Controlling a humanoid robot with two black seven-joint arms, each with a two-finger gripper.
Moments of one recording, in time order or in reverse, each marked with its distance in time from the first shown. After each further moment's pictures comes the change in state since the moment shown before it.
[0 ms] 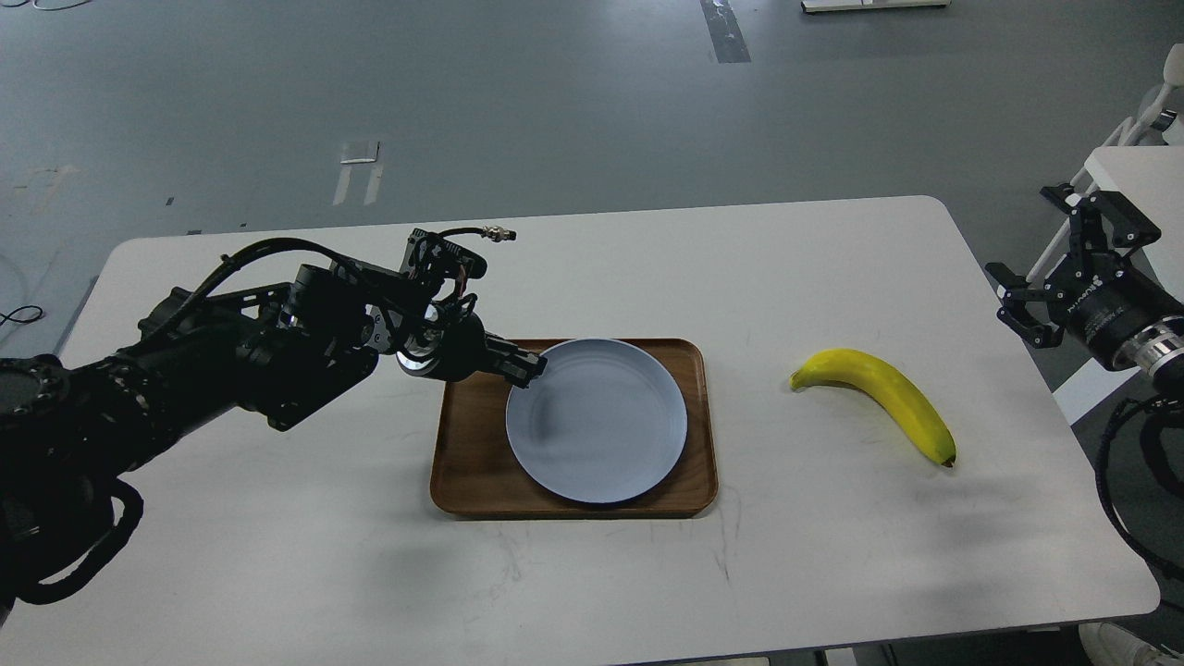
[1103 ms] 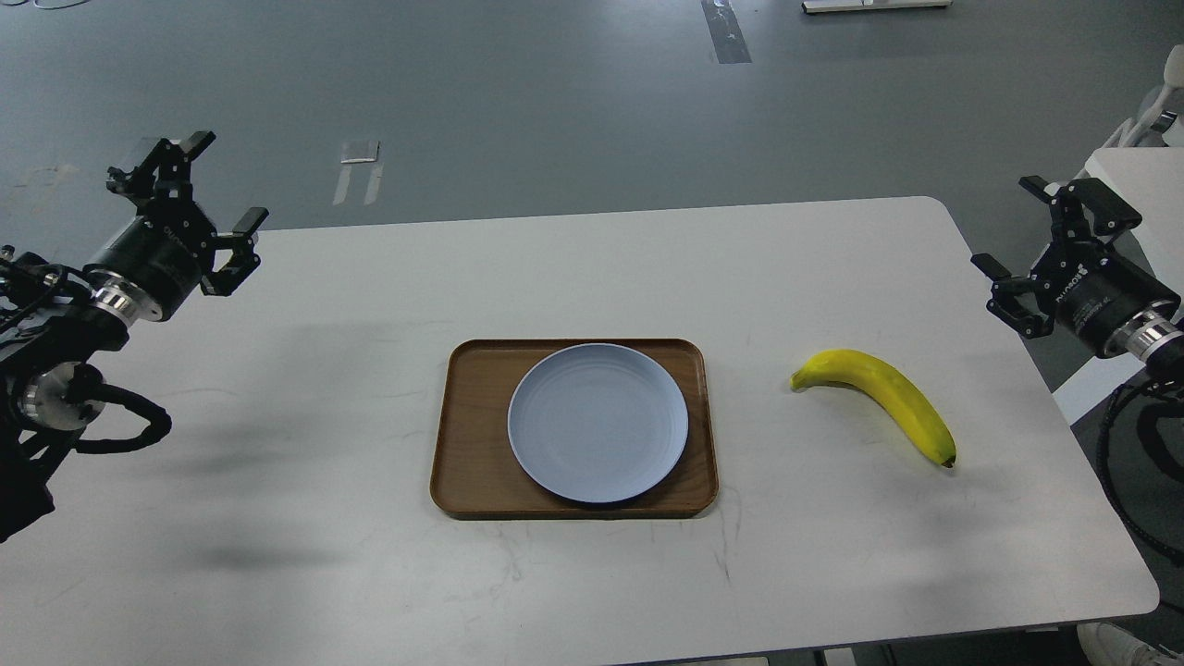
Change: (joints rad) left arm 0.347 0.418 -0.504 -0.001 -1.518 -0.077 0.000; right arm 0.055 -0.004 -0.017 0.012 -0.144 0.000 0.000
